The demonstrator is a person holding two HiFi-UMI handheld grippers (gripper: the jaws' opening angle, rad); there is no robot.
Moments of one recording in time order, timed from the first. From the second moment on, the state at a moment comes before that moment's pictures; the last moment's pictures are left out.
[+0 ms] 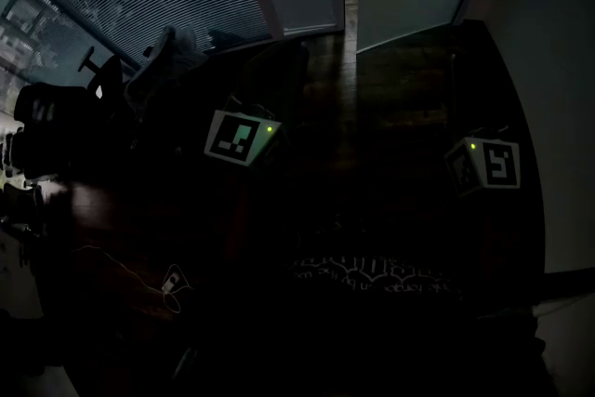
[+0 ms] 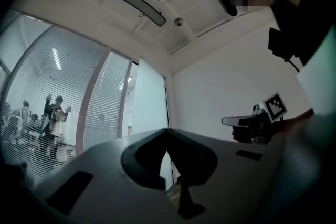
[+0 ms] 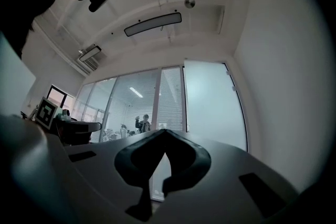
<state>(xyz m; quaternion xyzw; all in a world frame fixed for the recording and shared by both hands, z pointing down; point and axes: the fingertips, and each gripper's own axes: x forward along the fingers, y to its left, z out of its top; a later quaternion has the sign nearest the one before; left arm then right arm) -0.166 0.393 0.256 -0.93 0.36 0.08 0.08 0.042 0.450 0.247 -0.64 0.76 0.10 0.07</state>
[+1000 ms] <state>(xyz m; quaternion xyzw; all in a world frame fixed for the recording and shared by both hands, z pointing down) -0.163 0.422 0.276 -0.93 0.36 0.08 0.06 0.027 0.455 0.259 -0.60 0.79 0.10 0.05</state>
